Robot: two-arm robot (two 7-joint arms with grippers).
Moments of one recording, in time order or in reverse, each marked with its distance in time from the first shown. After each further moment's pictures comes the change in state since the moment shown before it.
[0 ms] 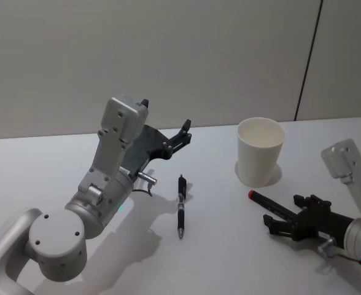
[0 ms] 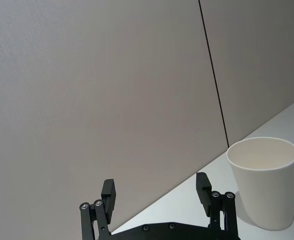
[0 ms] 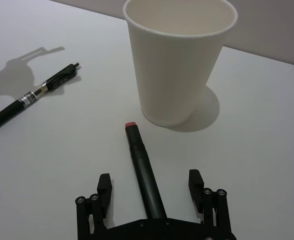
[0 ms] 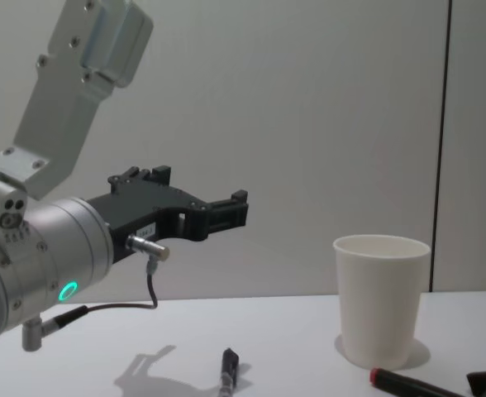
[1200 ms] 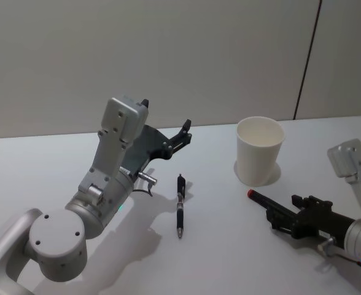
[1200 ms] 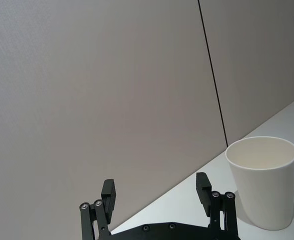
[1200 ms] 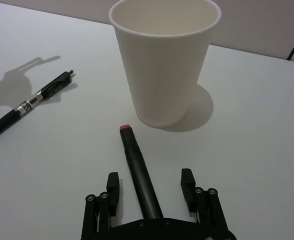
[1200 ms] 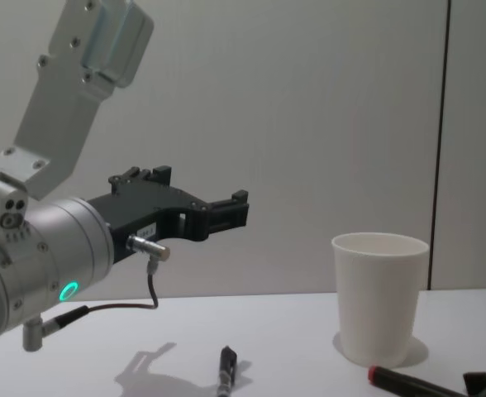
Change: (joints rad) left arm 0.000 0.000 0.000 0.000 0.000 0.000 0.000; right arm -0.012 -0.007 0.006 0.005 0.055 -0.023 -0.037
